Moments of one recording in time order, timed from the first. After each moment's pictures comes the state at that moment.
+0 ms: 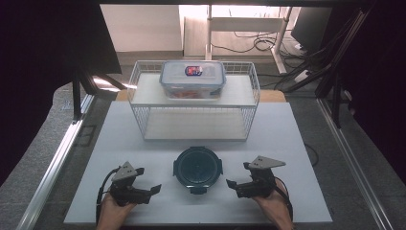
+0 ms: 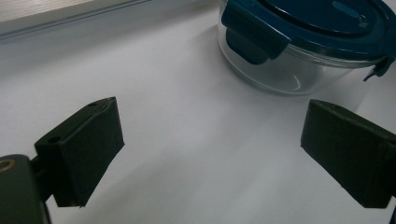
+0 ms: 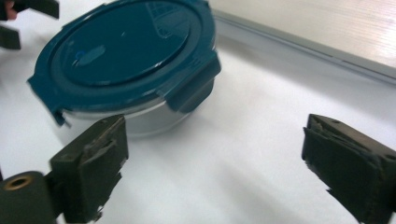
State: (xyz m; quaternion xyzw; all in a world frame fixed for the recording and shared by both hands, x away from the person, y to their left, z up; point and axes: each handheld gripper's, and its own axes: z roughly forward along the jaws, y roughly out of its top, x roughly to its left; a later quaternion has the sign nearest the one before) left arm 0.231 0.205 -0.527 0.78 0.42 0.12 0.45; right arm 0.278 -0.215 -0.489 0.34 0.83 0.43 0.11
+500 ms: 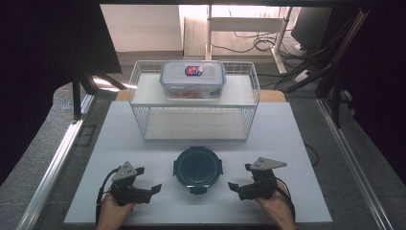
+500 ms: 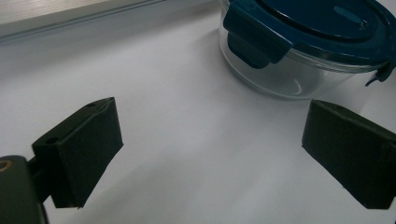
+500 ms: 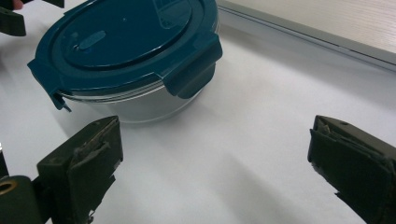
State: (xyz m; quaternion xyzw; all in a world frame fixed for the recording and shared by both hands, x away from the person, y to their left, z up) left arm 0.232 0.204 -0.528 0.77 0.42 0.12 0.46; right arm 0.281 -0.221 -0.495 0.34 0.83 0.43 0.10
